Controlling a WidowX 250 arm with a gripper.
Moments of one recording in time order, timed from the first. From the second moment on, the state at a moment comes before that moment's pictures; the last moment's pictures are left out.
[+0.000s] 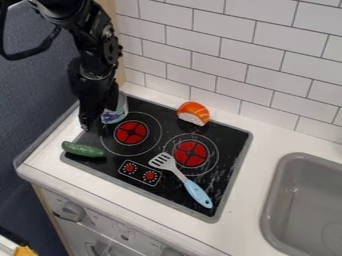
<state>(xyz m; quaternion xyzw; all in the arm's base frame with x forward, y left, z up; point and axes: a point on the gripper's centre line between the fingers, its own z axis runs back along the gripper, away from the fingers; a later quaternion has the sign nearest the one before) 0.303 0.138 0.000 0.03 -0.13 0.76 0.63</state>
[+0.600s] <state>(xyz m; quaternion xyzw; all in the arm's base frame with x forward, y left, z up) 0.321 0.093 -0.006 0.02 -0.11 0.71 0.70</state>
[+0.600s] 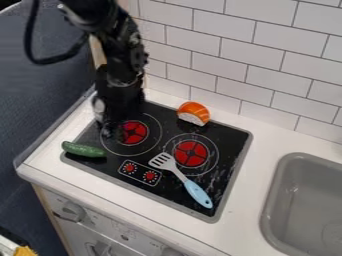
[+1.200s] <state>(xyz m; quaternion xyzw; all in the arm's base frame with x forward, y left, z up) 0.388 0.030 -0.005 -0.02 -0.14 0.59 0.80</state>
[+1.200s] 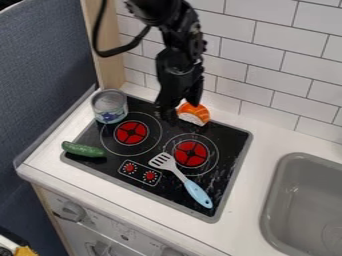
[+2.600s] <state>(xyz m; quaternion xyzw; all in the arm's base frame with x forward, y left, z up) 0.432 0.025 -0.059 0.00 -0.11 0.59 0.80</state>
